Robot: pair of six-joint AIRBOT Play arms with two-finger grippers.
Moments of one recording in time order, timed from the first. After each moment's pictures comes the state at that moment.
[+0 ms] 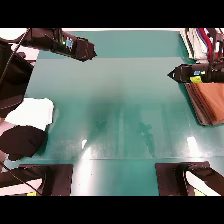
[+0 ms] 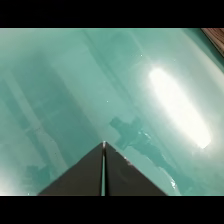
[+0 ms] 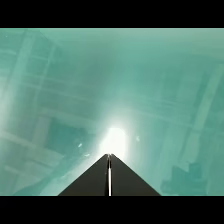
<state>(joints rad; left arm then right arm) -0.44 -1.34 1.83 1.20 -1.19 -1.51 0.06 -0.96 1.22 -1.14 1.11 1.49</state>
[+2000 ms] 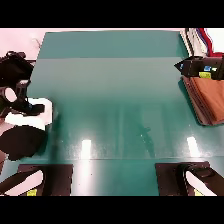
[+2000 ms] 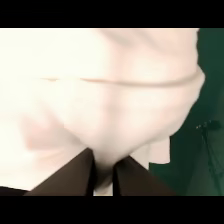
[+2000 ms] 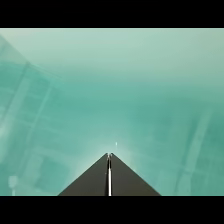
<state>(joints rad) 0.17 -1.11 0.91 1.64 -1.06 -1.57 0.06 -0.87 1.23 -1.15 1.01 1.49</state>
